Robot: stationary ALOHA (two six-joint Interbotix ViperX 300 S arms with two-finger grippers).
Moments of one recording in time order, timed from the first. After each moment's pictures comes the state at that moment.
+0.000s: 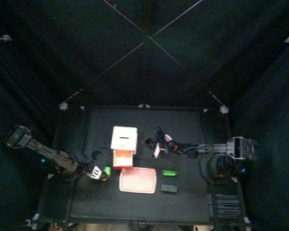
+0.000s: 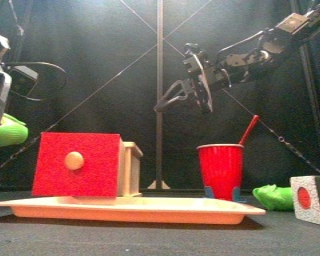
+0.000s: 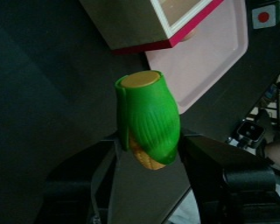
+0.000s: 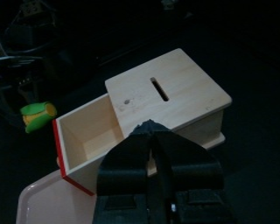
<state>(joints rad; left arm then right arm) -0.41 -0.62 1.16 0.49 0.40 -1.82 -0.21 -0.08 0.71 0.25 -0.39 0.03</state>
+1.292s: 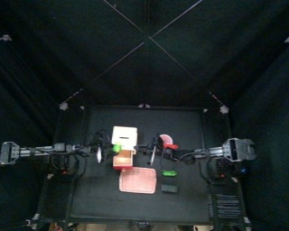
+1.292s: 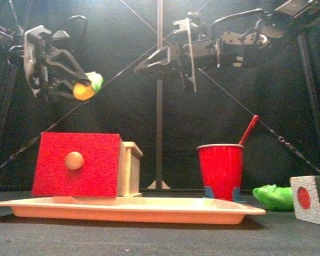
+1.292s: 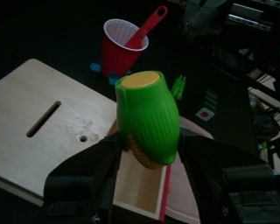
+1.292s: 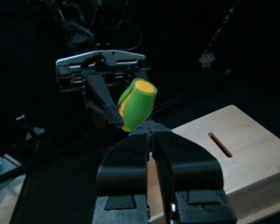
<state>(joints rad) 0.23 -0.72 1.11 1.52 -0.10 -1.82 -0.03 0.02 0.60 0.40 -0.70 0.04</state>
